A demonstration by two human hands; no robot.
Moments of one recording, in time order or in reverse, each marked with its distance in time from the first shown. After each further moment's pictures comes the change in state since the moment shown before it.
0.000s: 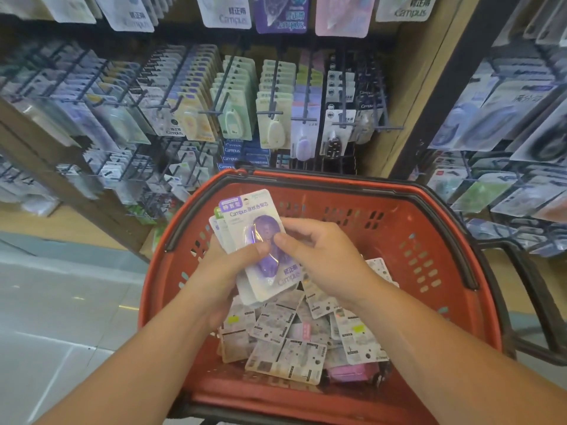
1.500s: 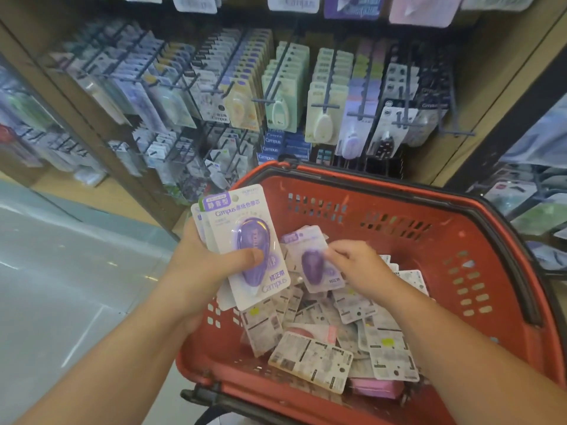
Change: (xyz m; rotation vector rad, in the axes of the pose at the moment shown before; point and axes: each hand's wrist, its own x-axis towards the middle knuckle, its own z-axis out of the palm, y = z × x) left_hand -0.022 0.015 -0.061 0.156 0.288 0.110; right_hand 0.046 0.095 -0.025 -0.511 -0.117 0.092
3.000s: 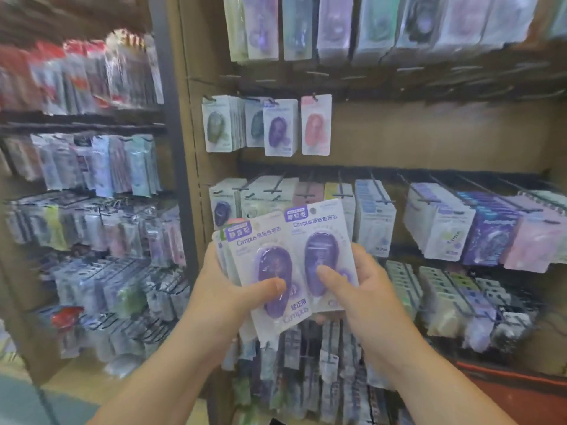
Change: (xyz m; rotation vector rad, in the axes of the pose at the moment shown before) left_hand 0.093 0.229 -0.345 -0.125 -0.169 0.606; right_hand 0.080 -0.498 0.150 0.587 0.397 -0.485
